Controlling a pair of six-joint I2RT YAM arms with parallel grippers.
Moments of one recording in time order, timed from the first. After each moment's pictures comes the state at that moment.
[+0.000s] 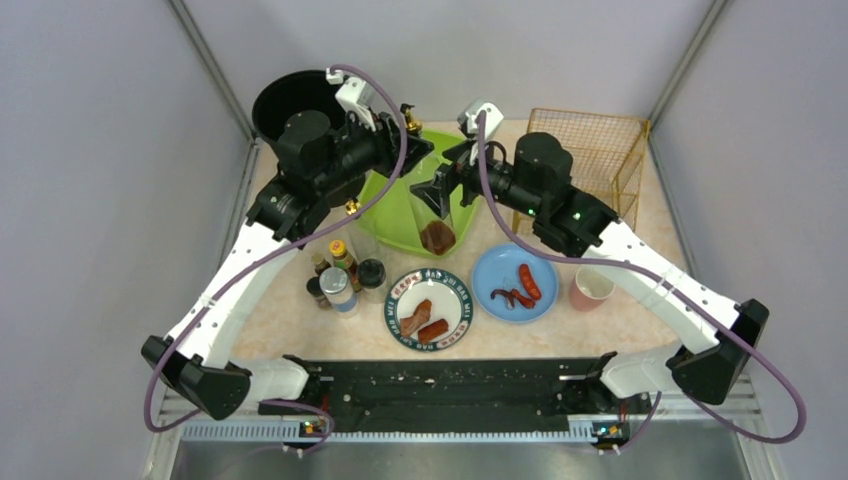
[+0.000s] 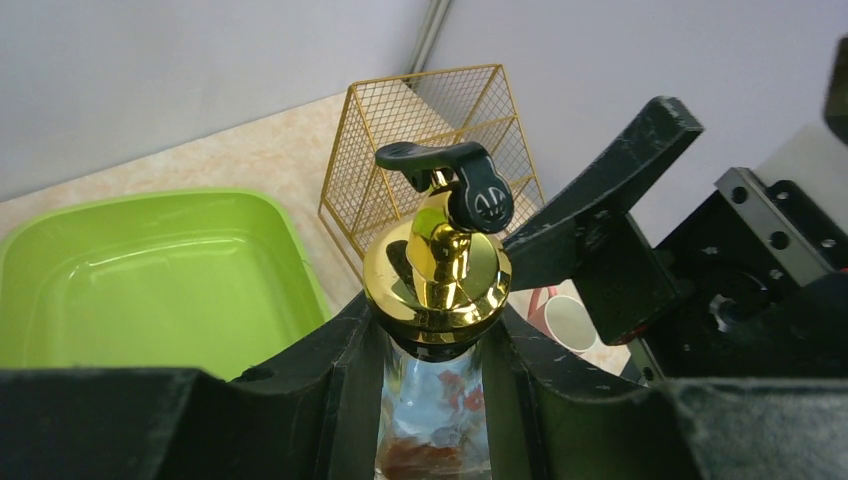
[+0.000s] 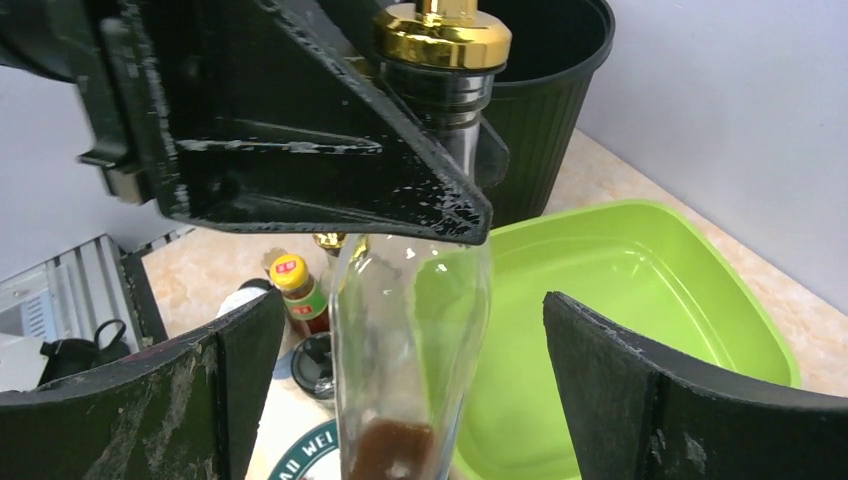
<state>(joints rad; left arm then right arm) -0.51 1.28 1.49 -0.23 0.35 -0.36 0.81 1.32 1.42 -0.16 -0.18 0.03</state>
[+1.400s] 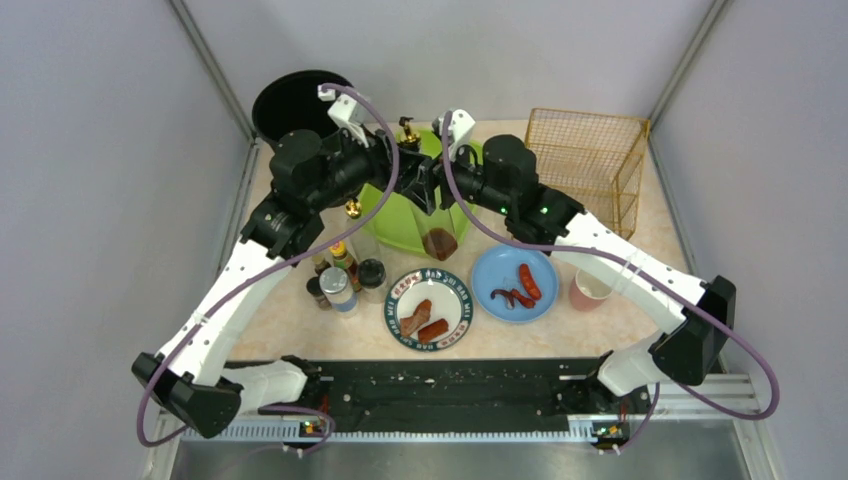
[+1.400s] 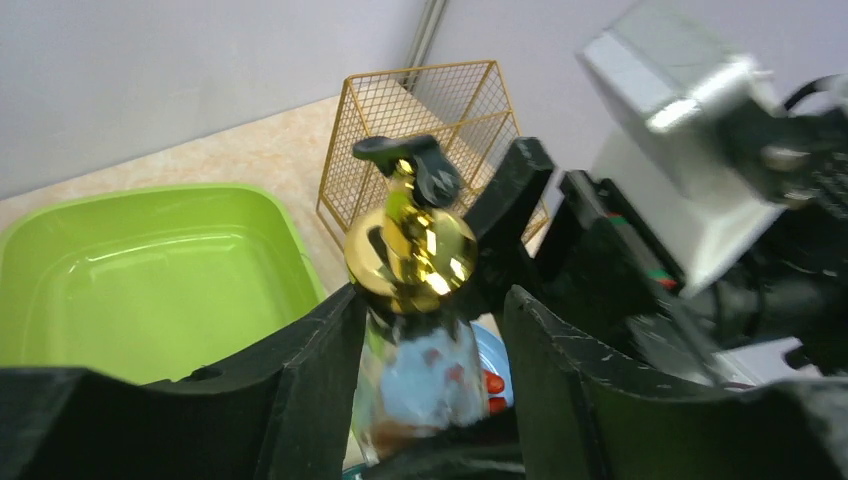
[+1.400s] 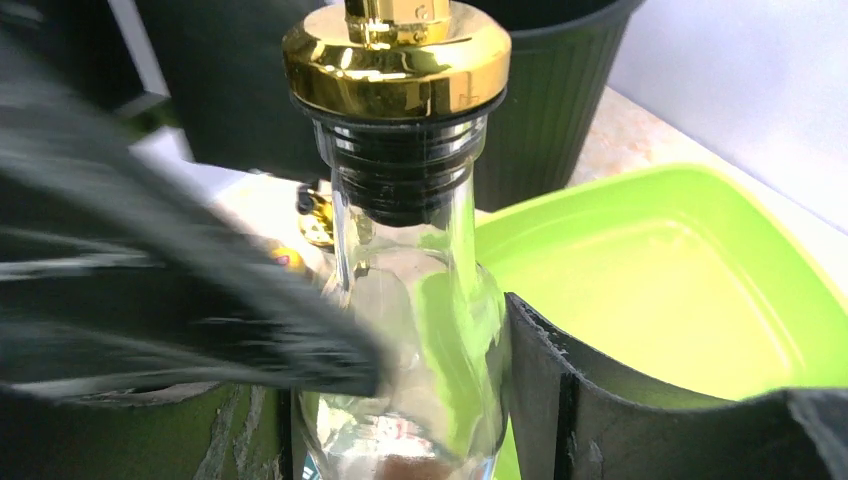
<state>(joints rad) -0.51 1.21 1.38 -0.18 0.35 -0.35 0.83 1.45 1.43 -0.11 -0.17 0.09</state>
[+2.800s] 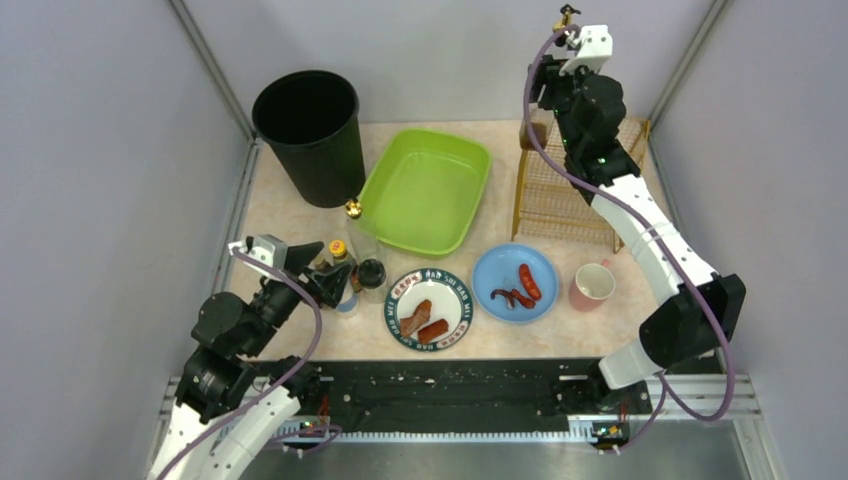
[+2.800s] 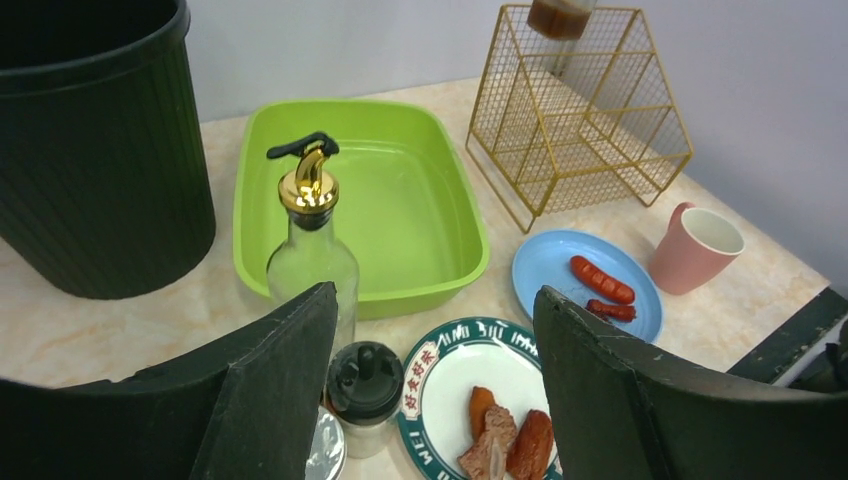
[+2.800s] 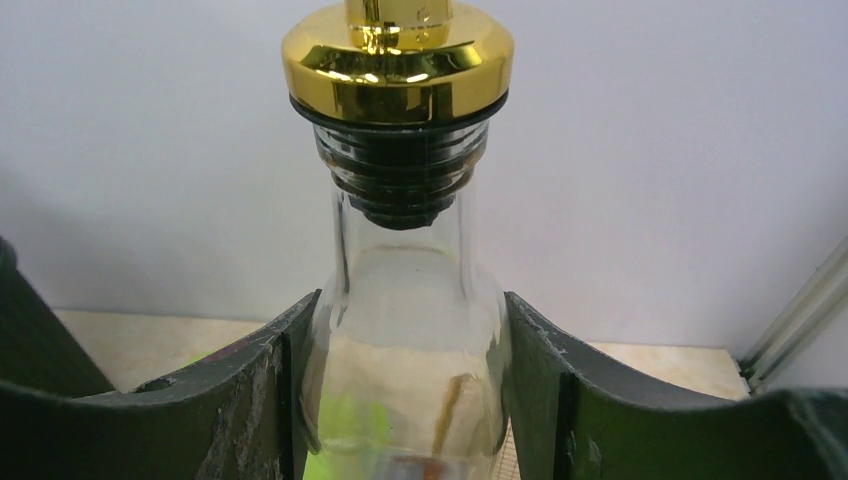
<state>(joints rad) -0.51 0.30 0.79 -0.43 0.06 -0.18 0.35 1.49 1.52 0.14 0.22 0.00</state>
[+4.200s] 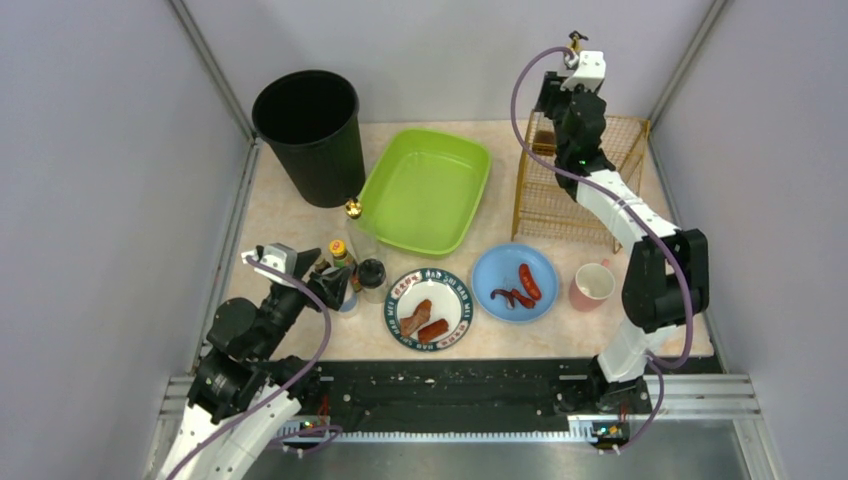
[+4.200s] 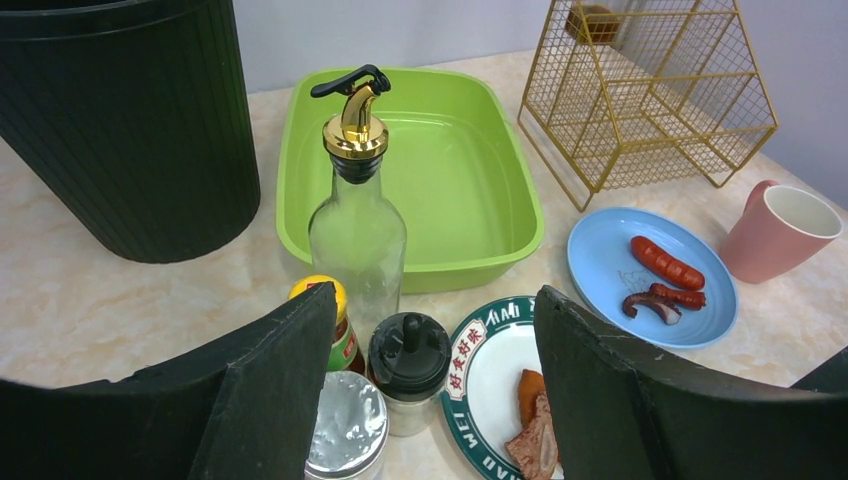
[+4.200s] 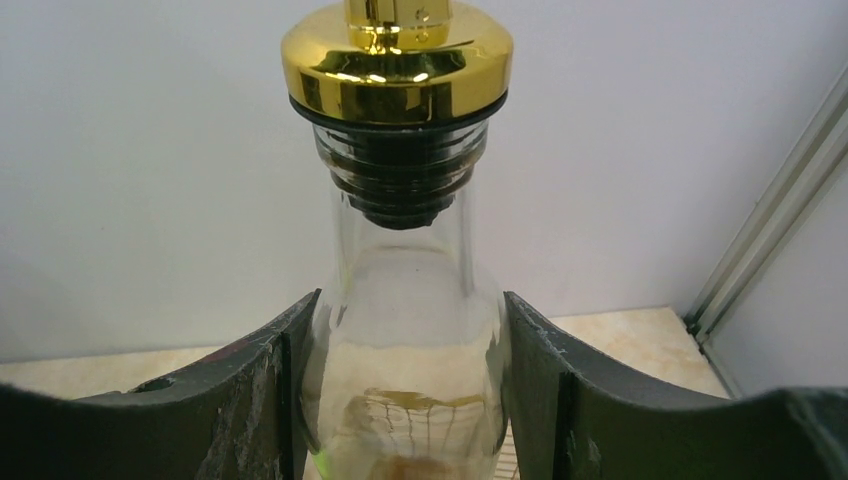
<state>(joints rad) -0.51 0.21 0.64 -0.41 -0.03 -0.12 0.24 1.71 1.41 0.48 0.31 -0.03</state>
